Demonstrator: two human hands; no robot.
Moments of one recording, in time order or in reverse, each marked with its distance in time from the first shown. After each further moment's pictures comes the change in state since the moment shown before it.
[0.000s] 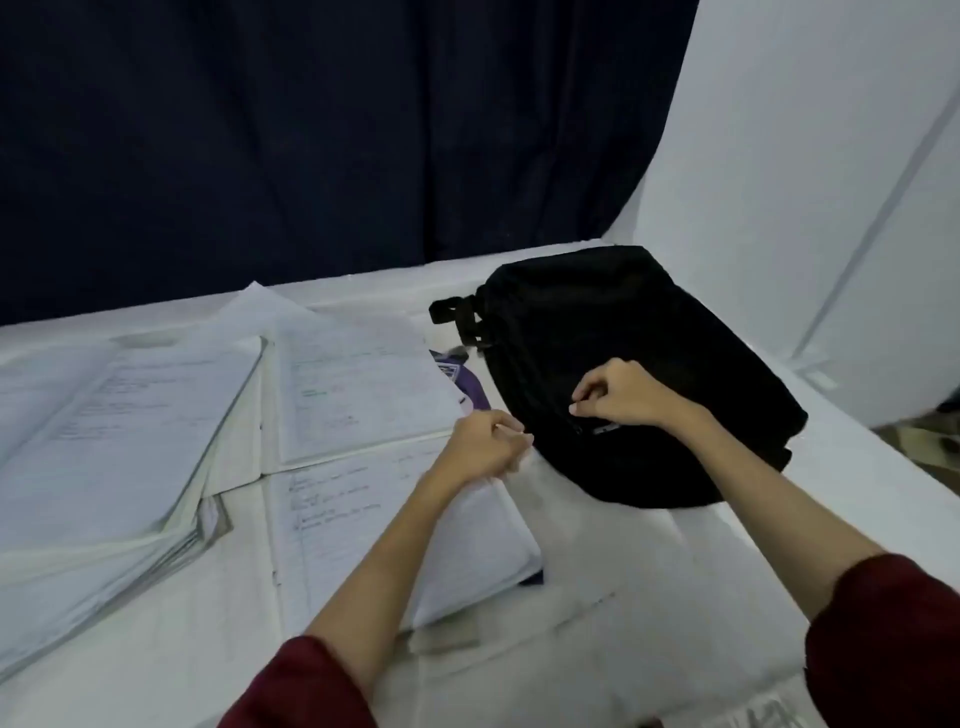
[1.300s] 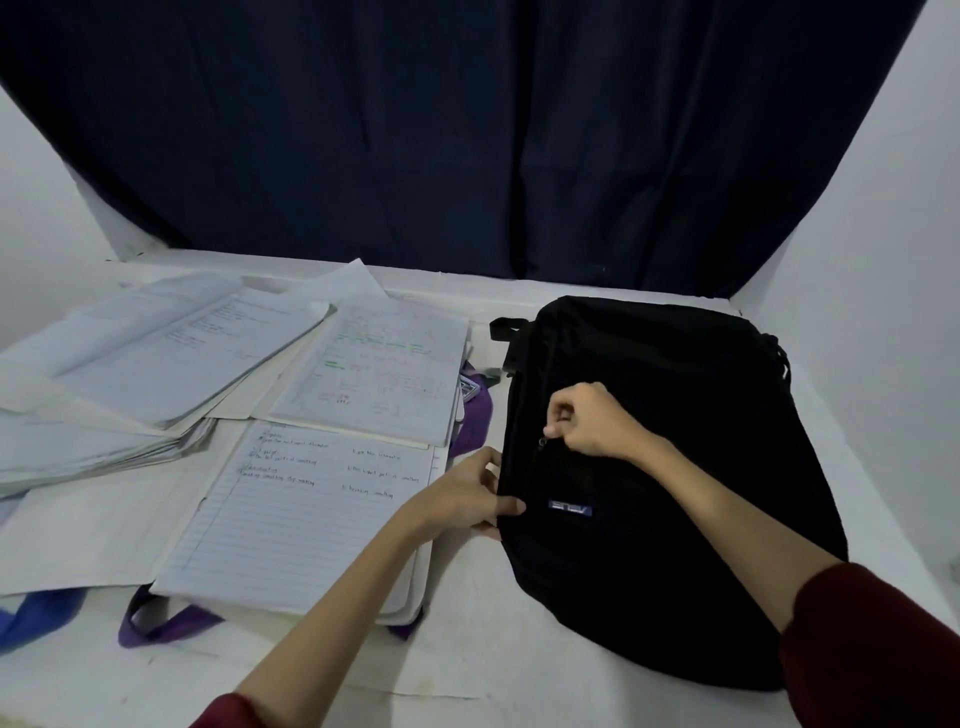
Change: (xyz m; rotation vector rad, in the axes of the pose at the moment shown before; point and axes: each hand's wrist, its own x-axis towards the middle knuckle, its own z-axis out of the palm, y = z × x) left_hand 0.020 0.027 0.059 -0.242 0.206 -0.301; right_hand 0.108 0.030 -0.002 -0.012 -0.201 -0.469
